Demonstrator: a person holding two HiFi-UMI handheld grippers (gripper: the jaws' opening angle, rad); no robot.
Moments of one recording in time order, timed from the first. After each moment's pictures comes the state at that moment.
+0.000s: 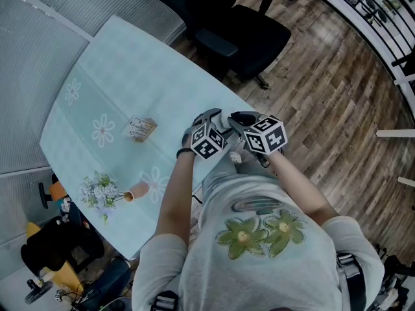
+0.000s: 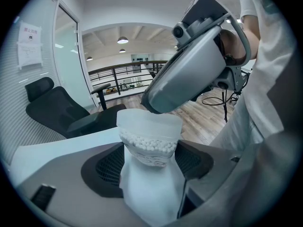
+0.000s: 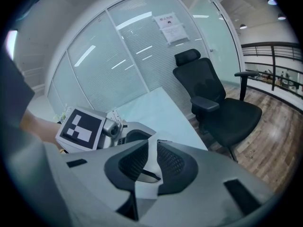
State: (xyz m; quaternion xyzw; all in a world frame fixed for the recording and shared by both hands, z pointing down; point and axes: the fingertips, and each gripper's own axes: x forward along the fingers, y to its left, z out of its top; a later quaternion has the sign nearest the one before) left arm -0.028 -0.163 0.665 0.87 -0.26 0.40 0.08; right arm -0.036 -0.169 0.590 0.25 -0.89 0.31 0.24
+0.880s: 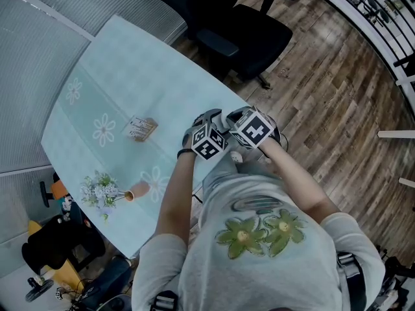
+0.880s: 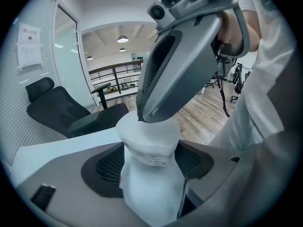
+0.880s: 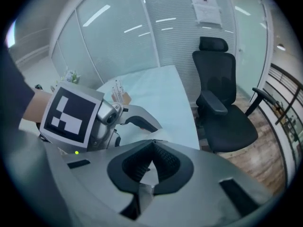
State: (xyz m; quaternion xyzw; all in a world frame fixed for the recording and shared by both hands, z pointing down) left arm -0.027 -0.163 0.665 0.87 -0.26 0.41 0.08; right arm -0.044 -0.167 0.604 0.18 -0.86 0.21 0.44
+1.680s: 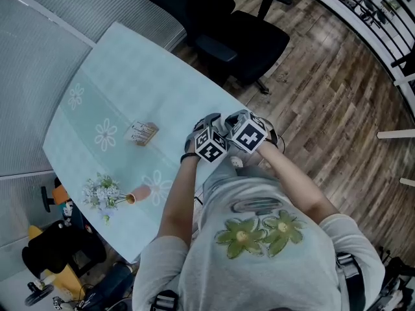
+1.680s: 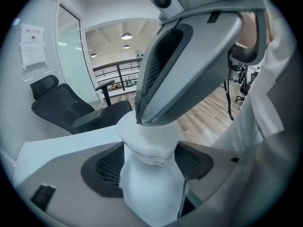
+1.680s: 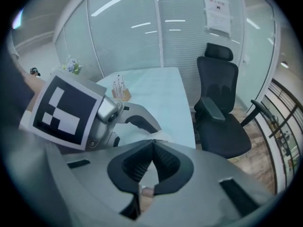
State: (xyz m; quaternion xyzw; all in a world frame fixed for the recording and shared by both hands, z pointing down) left arm -0.027 -0.162 0.667 0.86 -0.28 0.42 0.09; right arm -0.048 -0.165 0.603 0.18 -0.86 0.14 0.46
